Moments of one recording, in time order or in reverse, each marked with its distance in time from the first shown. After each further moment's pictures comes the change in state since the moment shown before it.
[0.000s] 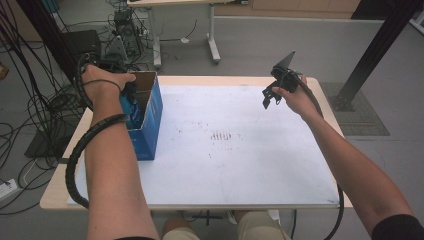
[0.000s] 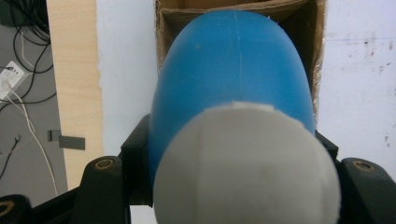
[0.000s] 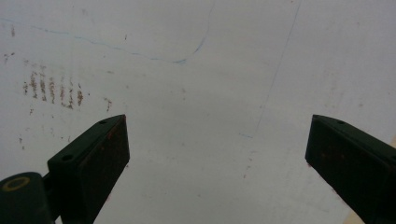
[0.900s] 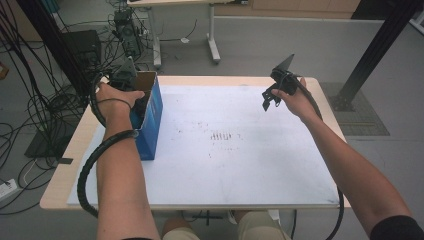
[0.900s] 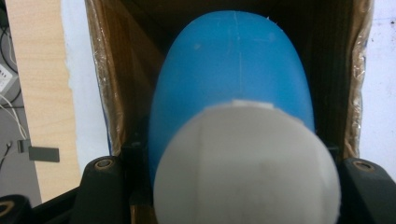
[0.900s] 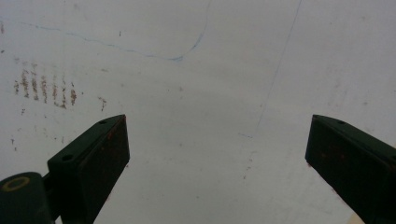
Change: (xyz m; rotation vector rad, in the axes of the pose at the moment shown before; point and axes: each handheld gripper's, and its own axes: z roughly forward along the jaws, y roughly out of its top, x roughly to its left) left arm -0.011 -0.008 0.047 0.006 -0.007 0.029; right arm 0.000 -0.001 0.007 0.009 -0.008 0.003
